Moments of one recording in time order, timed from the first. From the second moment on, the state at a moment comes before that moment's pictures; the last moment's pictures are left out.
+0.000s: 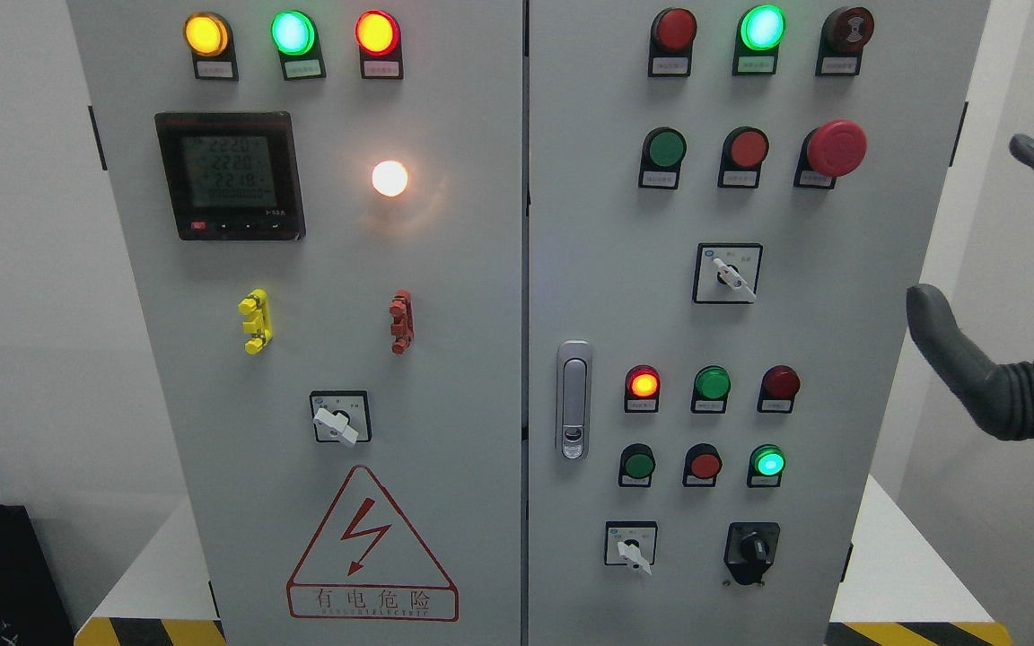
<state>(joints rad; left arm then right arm) 0.00 -0.09 0.00 0.00 0.00 -0.11 0.06 -0.60 -0.20 -0.25 -1.91 0.76 -0.26 -0.01</state>
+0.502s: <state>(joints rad) 0.00 -0.09 0.00 0.00 0.00 -0.11 0.05 -0.60 -0.20 -0.25 -1.91 0.76 -0.26 -0.01</state>
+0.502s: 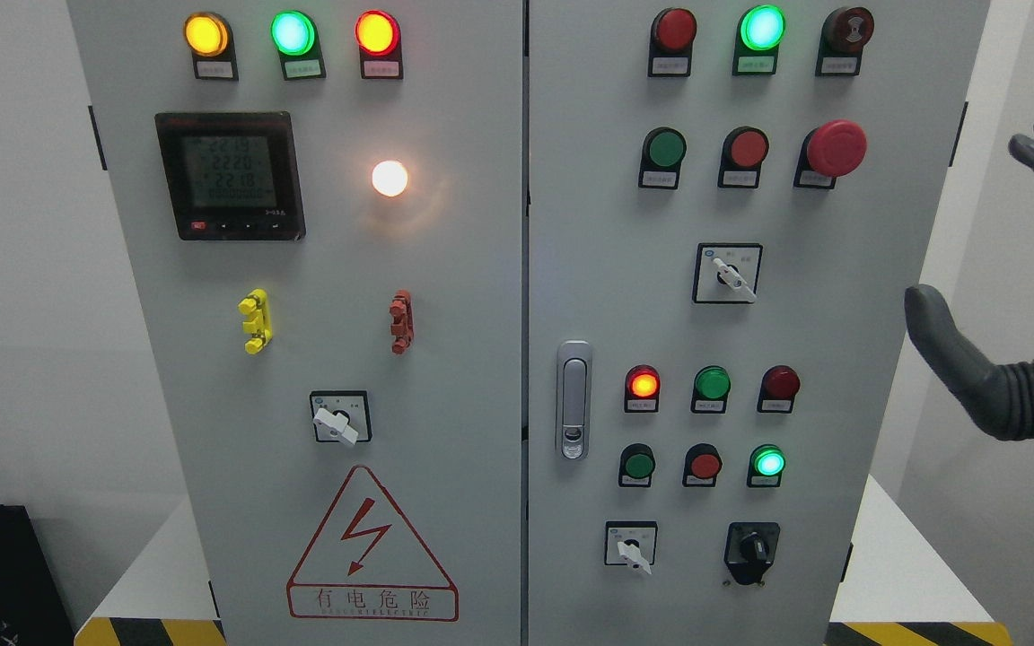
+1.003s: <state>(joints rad) 0.00 -0.09 0.00 0.00 0.00 -0.11 0.06 -0.61 -0.19 -0.25 -1.91 0.76 -0.24 -0.01</state>
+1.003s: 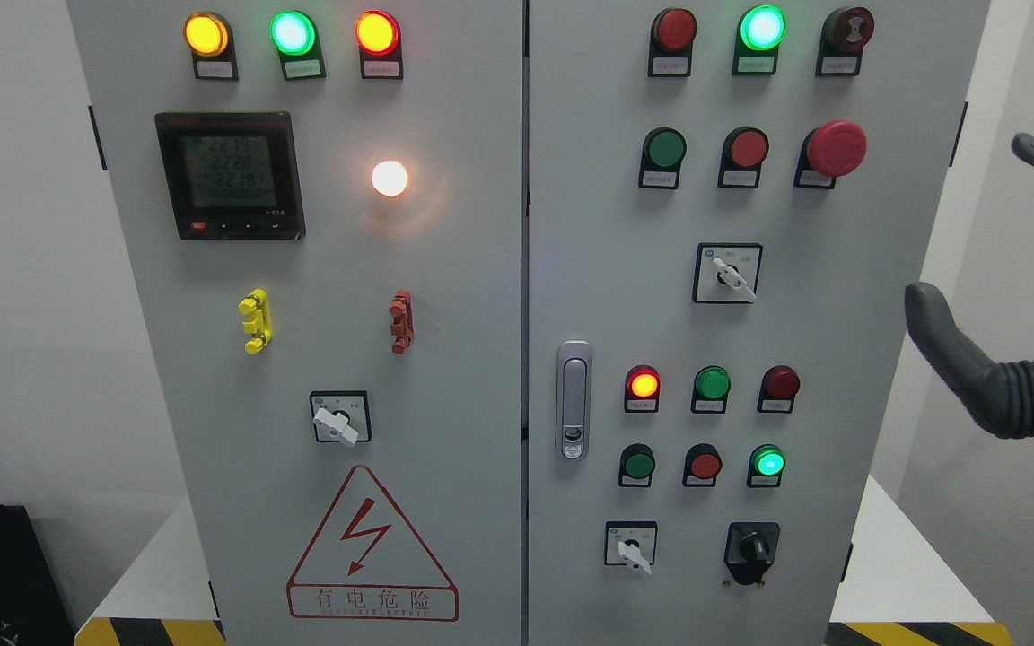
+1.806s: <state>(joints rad) 0.00 -0.09 0.00 0.00 0.00 -0.11 0.06 -0.61 -0.15 -0.23 -1.91 0.76 -0.16 -0.01</state>
